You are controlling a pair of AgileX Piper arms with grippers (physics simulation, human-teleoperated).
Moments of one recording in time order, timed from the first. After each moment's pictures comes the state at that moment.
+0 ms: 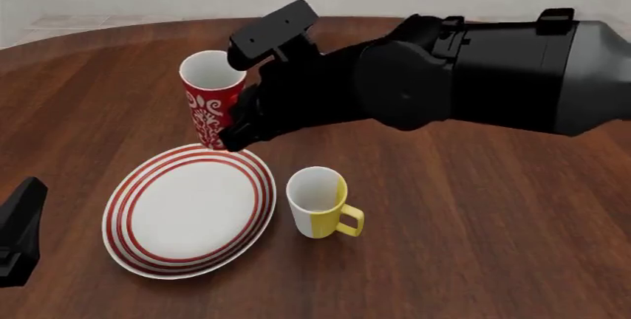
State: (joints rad) left arm 0.00 0.00 0.00 -0.01 -0.03; right arm 0.92 1.61 -1.25 0.29 -0.03
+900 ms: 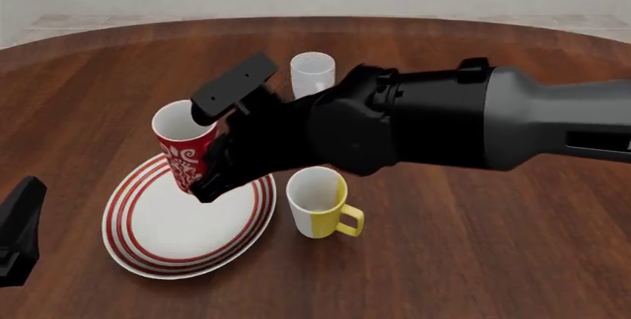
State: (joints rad) left arm -0.01 0.00 0.00 -0.02 -0.03; right arm 1.00 1.70 -1.23 0.26 -0.01
